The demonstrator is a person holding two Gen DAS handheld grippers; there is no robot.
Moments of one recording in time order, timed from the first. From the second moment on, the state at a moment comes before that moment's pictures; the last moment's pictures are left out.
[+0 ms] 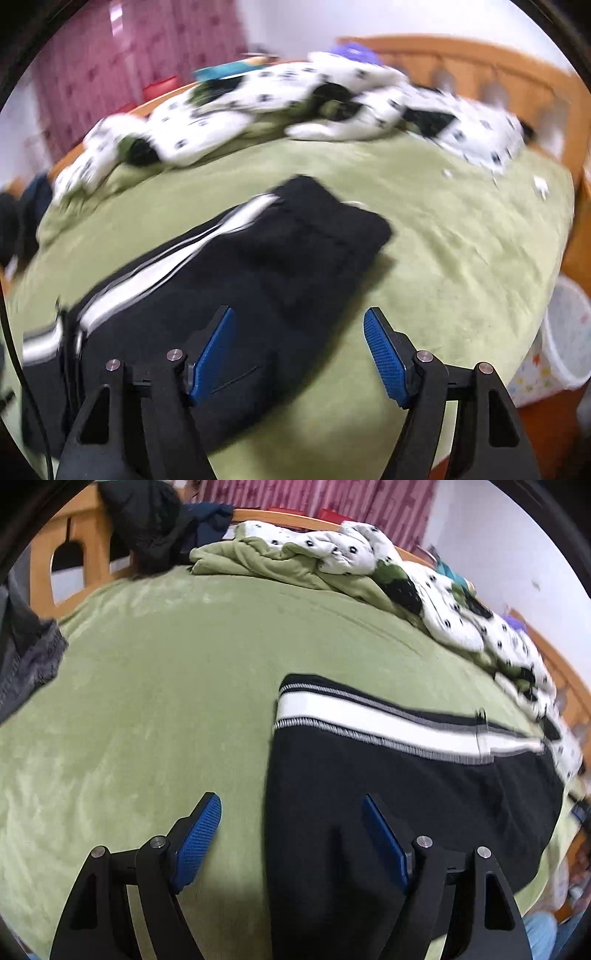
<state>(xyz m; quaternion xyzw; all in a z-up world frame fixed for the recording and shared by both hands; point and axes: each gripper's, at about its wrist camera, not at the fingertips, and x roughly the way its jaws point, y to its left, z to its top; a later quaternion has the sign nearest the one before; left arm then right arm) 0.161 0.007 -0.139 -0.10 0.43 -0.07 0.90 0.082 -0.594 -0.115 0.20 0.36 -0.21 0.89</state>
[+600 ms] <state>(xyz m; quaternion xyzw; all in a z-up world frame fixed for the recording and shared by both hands) 0.236 0.020 -0.191 -0.20 0.51 -0.19 0.81 0.156 -0.650 -0.169 0.28 0.36 -0.19 0.87</state>
